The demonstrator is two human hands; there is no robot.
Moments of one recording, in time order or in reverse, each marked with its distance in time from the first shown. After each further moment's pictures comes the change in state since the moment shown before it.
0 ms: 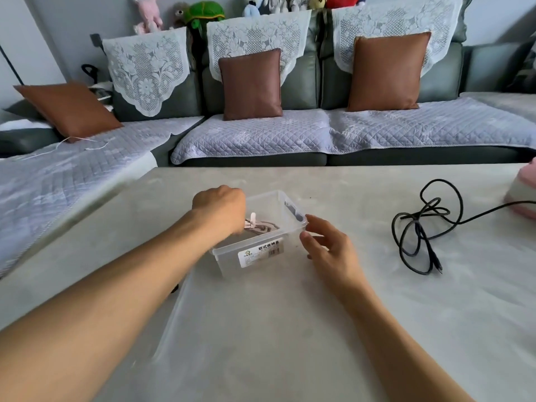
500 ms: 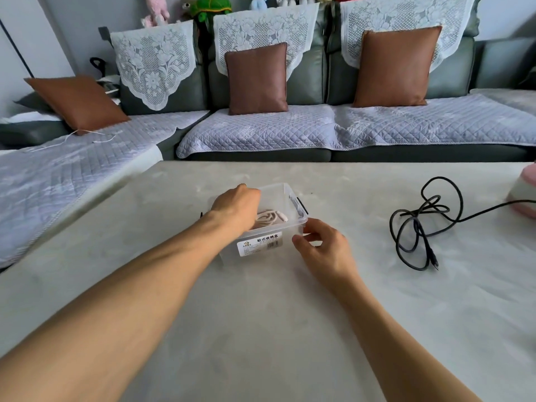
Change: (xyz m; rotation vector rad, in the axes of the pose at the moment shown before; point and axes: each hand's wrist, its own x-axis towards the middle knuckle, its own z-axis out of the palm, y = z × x) left_hand 0.014 0.015 0.024 -0.079 0.050 0.150; right_hand 0.005 0.006 0.004 -0.216 -0.015 -0.035
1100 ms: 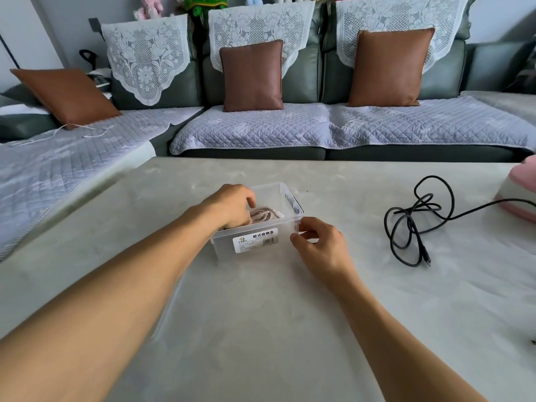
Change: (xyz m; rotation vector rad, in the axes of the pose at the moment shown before) left_hand 0.013 -0.021 0.011 -0.253 -0.031 0.011; right_hand 0.001 -0.003 -0.001 -0.044 0.022 0.029
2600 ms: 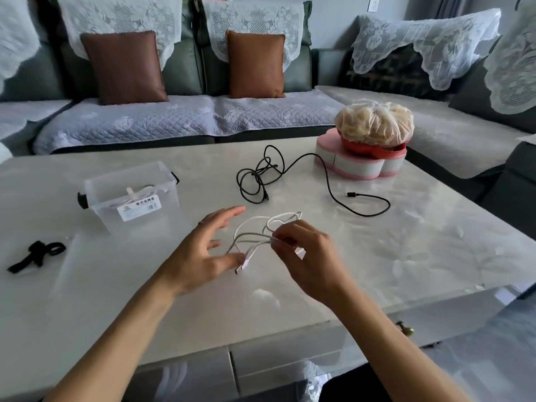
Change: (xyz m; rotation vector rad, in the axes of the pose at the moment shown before) left_hand -0.241 0.146 0.040 -0.898 -0.202 0.484; right_hand -0.225 -0.024 -0.184 -0.234 0.226 -0.275
